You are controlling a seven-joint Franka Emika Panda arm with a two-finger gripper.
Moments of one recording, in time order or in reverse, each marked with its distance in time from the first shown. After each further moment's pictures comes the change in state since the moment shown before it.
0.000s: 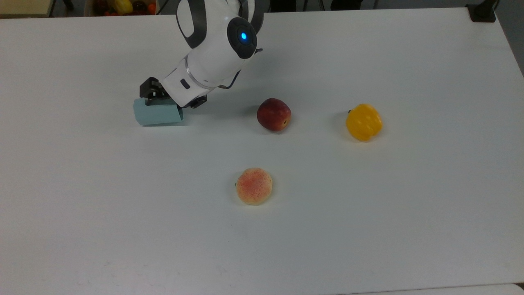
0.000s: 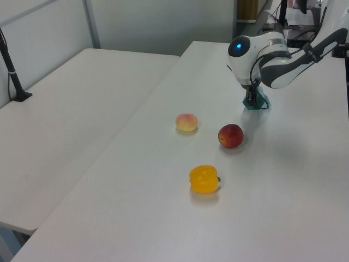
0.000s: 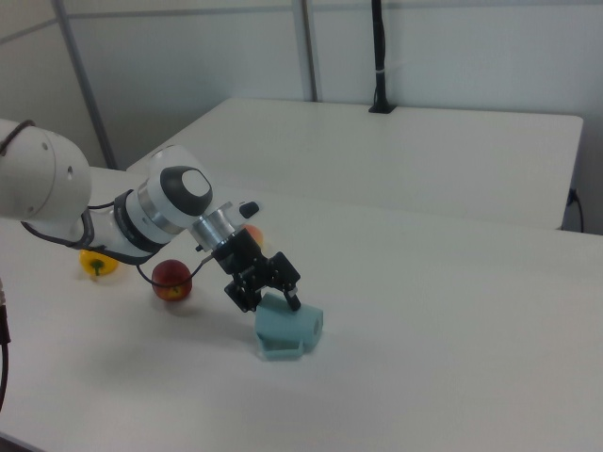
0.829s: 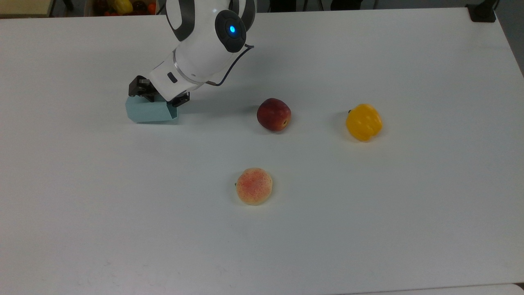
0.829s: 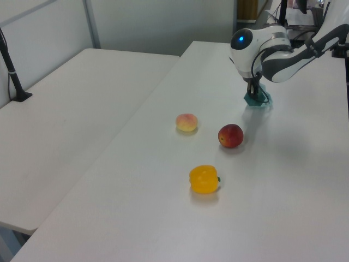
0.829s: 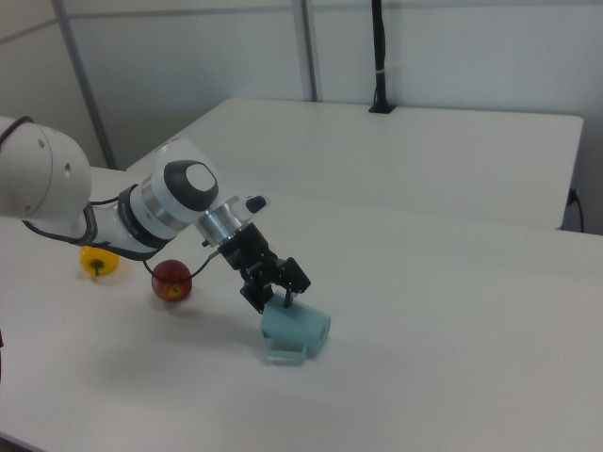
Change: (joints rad) arm -0.028 -0.023 0.000 0.003 -0.005 -0.003 0.000
